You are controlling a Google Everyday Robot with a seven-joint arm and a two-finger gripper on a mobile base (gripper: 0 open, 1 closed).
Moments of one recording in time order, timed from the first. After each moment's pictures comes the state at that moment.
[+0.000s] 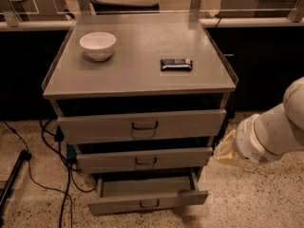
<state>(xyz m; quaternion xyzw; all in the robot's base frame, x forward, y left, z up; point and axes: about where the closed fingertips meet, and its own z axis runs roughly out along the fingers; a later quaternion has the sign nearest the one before) 0.415 -0.181 0.775 -0.56 0.80 0.06 0.21</state>
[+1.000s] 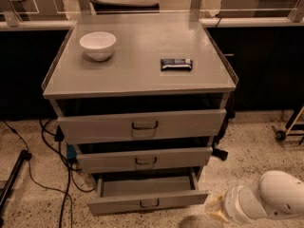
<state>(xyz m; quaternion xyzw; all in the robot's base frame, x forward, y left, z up) 0.365 -0.203 0.526 -0.50 0.83 0.16 0.20</state>
